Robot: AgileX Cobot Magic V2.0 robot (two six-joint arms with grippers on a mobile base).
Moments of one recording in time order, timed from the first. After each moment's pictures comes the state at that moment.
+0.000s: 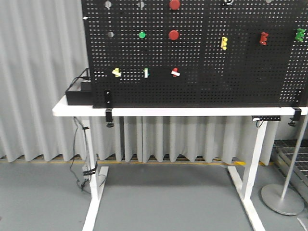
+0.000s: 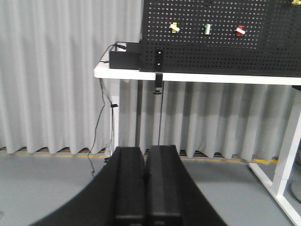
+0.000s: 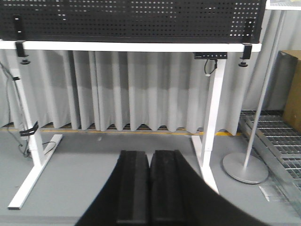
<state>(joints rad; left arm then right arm) -0.03 -0.01 0.03 -0.04 0.07 -0.03 -0.01 -0.01 0.03 -0.05 0.19 0.02</state>
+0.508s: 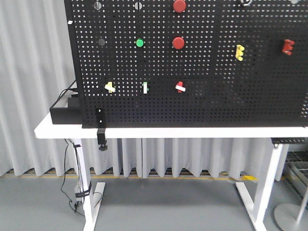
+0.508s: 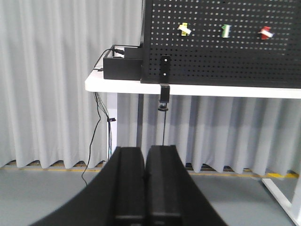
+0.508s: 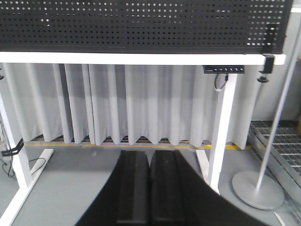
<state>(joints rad) -0.03 -0.01 0.03 -0.04 0.07 -0.03 -0.01 -0.01 0.03 -0.05 0.19 0.02</state>
